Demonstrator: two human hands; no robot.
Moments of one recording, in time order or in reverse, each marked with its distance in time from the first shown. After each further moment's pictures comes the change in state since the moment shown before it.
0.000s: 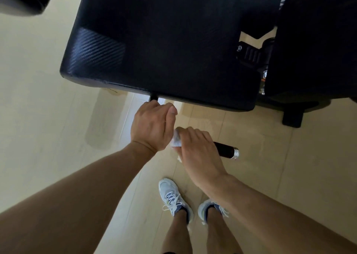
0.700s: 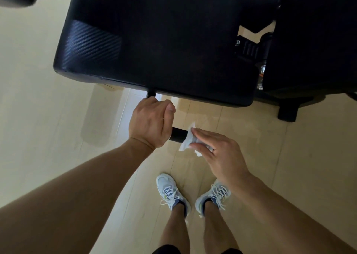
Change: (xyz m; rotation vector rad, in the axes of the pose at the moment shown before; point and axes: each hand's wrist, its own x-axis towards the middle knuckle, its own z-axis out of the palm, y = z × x) left_hand 0.000 -0.004 0.002 -0.050 -0.005 0.042; right_hand -0.022 0.043 -0.016 0.489 0.050 0.105
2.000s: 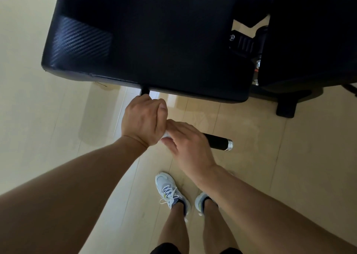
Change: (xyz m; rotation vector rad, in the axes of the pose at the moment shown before) left_hand 0.002 0.005 -0.004 0.054 -0.033 -0.014; right_hand 0.021 -0.019 0.050 -0.167 0.169 -0.259
